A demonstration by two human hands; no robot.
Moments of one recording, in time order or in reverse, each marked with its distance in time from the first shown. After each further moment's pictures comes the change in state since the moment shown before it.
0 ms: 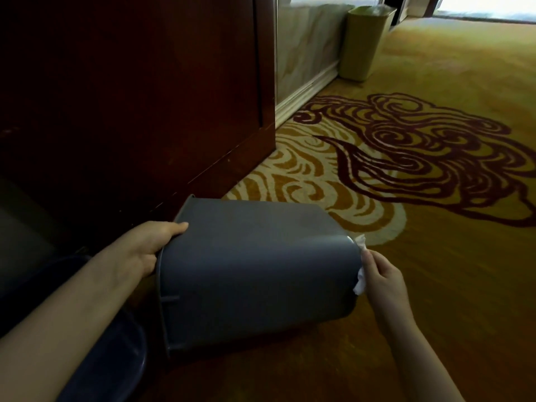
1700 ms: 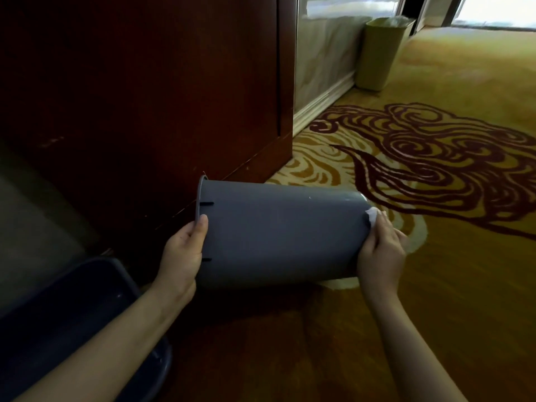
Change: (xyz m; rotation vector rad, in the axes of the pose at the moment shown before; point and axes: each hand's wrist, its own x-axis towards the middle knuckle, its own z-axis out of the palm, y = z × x) left_hand 0.009 -0.038 0.010 -0.321 0.018 0.622; right_hand 0.024 -0.045 0.046 -0.332 0.313 -0.368
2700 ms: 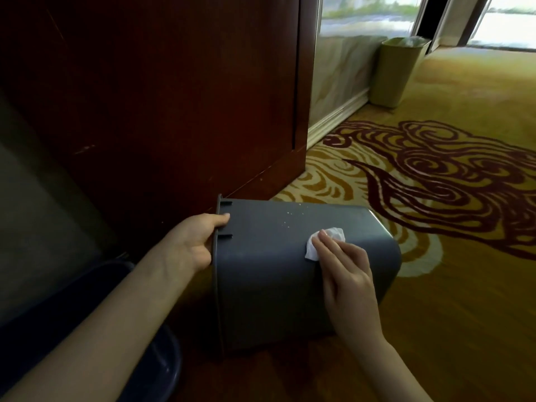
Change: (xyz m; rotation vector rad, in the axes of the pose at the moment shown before) left_hand 0.018 0.064 0.012 -0.087 -0.044 -0.497; right_hand -0.053 -0.048 0.002 -0.070 -0.254 -0.501
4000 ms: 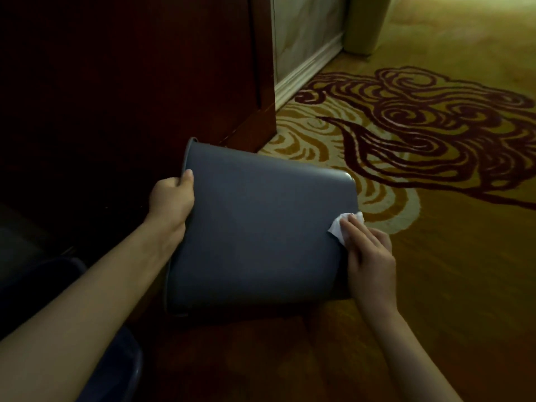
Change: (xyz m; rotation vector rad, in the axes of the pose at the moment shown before) left_hand 0.078 -0.023 0.029 0.442 0.328 0.434; right_hand -0.017 0.097 0.005 -0.007 0.102 0.337
